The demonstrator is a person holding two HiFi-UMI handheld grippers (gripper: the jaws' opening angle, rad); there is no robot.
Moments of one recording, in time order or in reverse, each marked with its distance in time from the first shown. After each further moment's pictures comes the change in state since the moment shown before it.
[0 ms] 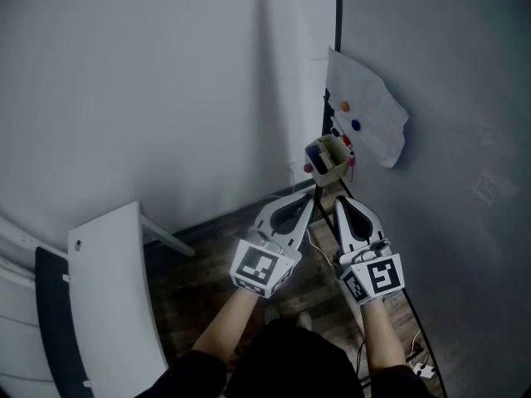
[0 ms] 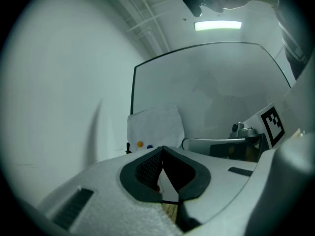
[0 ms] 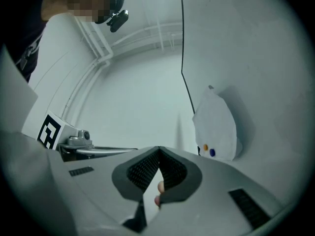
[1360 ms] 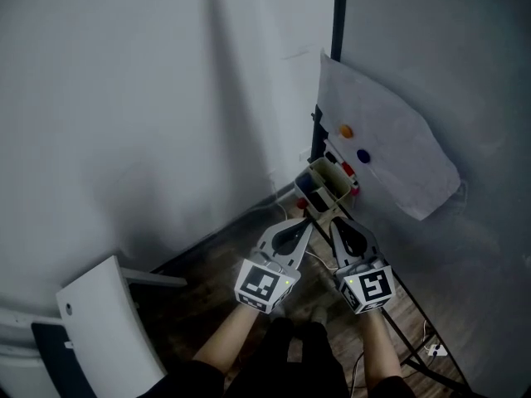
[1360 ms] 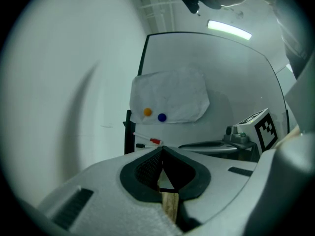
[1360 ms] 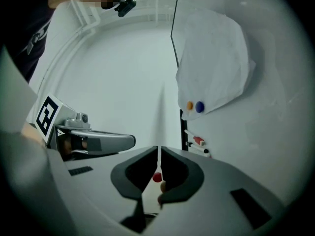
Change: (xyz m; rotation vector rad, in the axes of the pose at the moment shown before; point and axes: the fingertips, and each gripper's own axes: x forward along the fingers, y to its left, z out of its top) left arm 0.092 0.080 -0.117 -0.125 0.112 -0.212; right arm 0.084 -0.083 -0.137 -0.047 0.253 -0.198
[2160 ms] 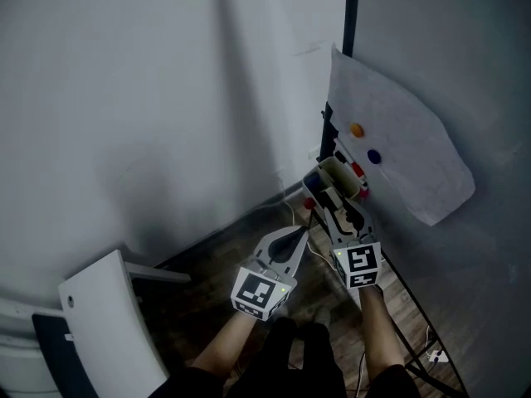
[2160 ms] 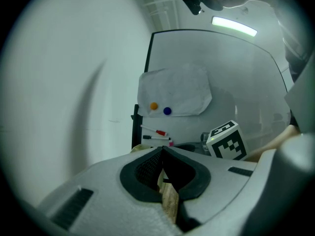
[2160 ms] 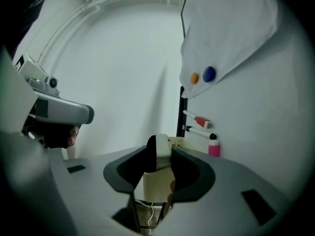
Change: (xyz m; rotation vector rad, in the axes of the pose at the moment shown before) left arm -0.018 0.009 -0.023 -0.027 0.041 0.058; right arm 0.059 -0.025 -0.051 -0.121 0.153 -0.040
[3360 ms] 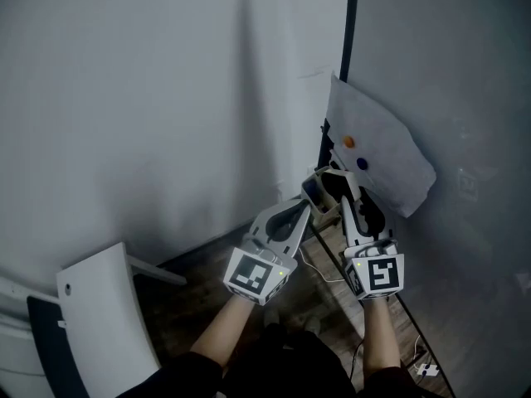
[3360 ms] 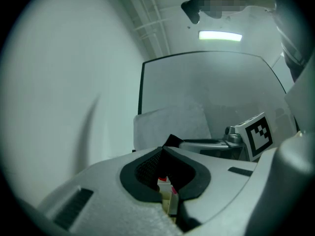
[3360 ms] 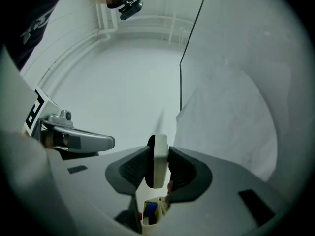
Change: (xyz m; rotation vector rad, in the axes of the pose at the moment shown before) left arm -0.025 -0.017 0.133 0.117 -0.228 0.037; right arm -0.100 -0.005 0.172 -0.016 -0.376 -0.053
